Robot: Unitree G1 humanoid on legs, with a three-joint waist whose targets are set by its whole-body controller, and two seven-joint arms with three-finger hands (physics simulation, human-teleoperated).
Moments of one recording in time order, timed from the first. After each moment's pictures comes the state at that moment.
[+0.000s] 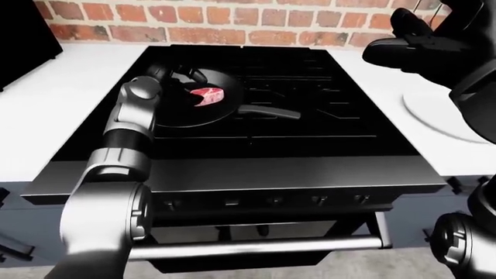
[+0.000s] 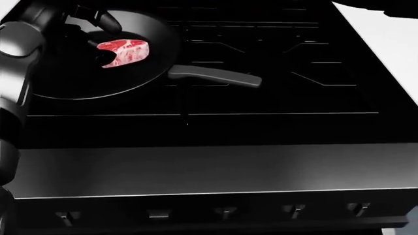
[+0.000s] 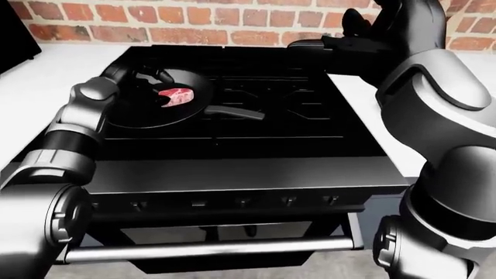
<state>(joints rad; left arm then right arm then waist) -1.26 0.39 0.09 1.11 0.41 0.16 -0.30 -0.91 -0.66 -0.31 -0.41 1.07 1.11 -0.59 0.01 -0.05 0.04</state>
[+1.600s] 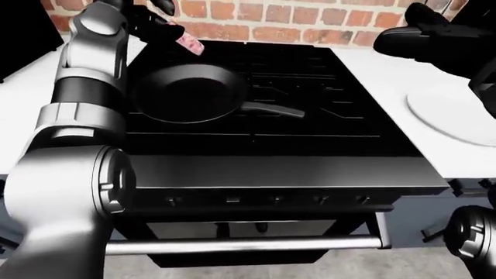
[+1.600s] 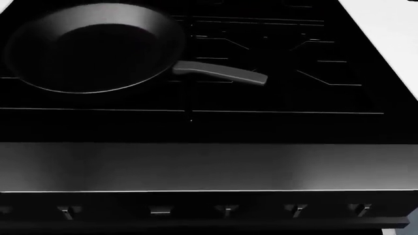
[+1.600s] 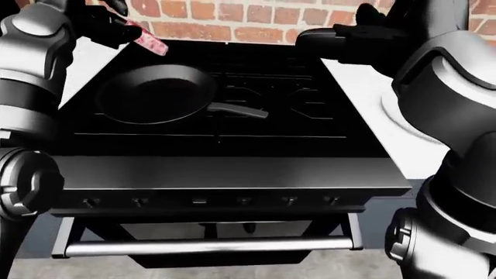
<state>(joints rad) -1.53 0.48 0.11 1.16 0.31 0.18 -0.15 -0.97 -0.73 -0.31 -0.35 1.11 1.17 -0.63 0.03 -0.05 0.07</state>
